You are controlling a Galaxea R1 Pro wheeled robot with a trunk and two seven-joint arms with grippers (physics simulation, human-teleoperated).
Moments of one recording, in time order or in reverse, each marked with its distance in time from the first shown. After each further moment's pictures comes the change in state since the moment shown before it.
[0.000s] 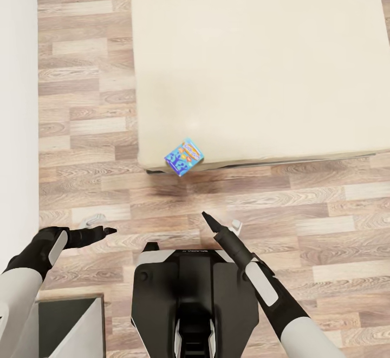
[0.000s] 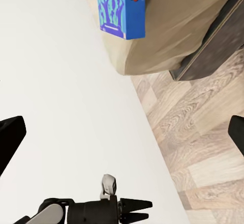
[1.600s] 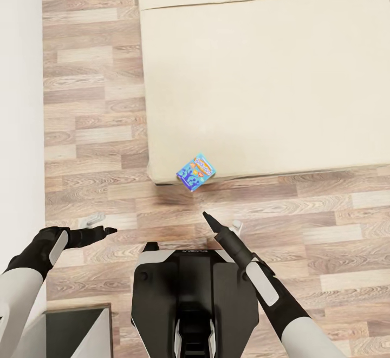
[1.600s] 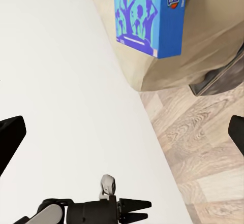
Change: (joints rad) left arm 0.000 -0.003 -0.001 0.000 0.000 -0.006 0.000; right arm 0.000 -0.004 -0.001 0.000 -0.001 -0.002 0.000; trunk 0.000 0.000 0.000
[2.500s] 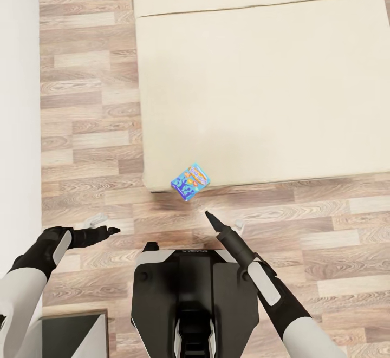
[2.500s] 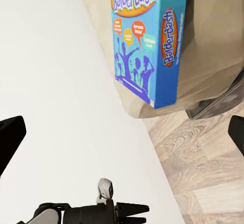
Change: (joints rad) left arm 0.000 -0.018 0.000 0.000 0.001 0.000 -0.001; right arm 0.000 -0.006 -0.012 0.002 -0.002 -0.007 -0.003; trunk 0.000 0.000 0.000
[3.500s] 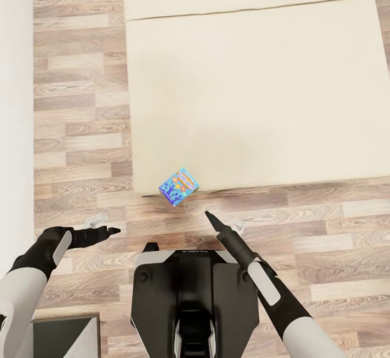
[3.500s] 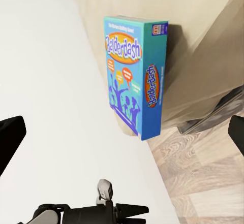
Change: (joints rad) left arm 0.000 -0.001 0.000 0.000 0.000 0.006 -0.002; right arm 0.000 0.001 -0.002 0.000 0.000 0.000 -0.003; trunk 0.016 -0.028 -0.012
